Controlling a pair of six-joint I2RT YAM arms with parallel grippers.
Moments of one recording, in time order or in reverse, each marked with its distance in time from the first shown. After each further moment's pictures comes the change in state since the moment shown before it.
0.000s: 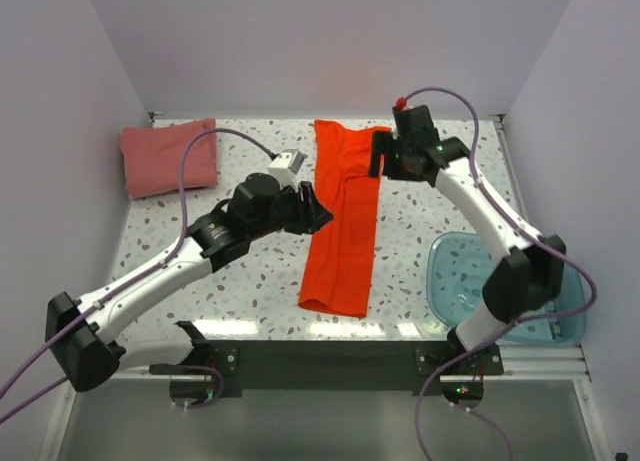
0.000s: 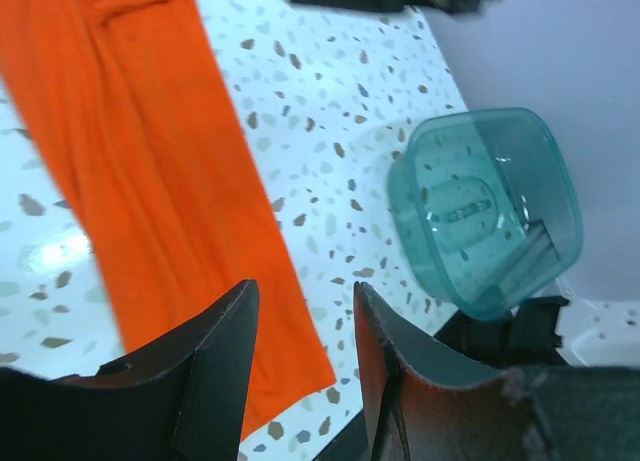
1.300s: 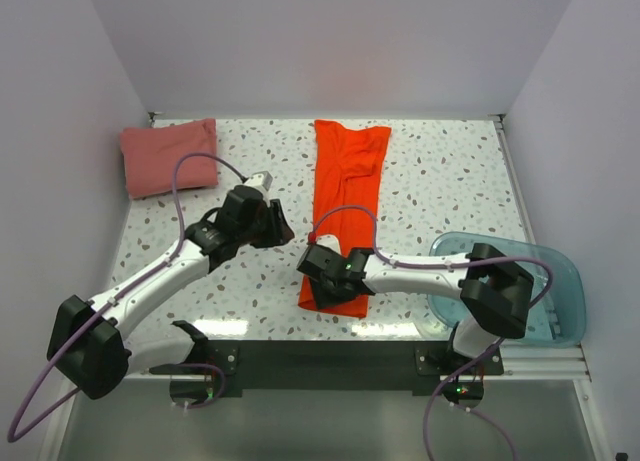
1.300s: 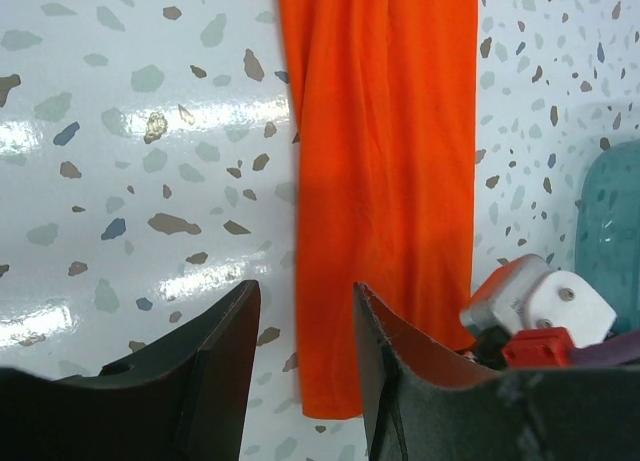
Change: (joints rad) left arm 0.225 -0.046 -0.231 -0.126 -0.053 -0.013; right arm 0.772 -0.119 -0.634 0.160 0.125 0.444
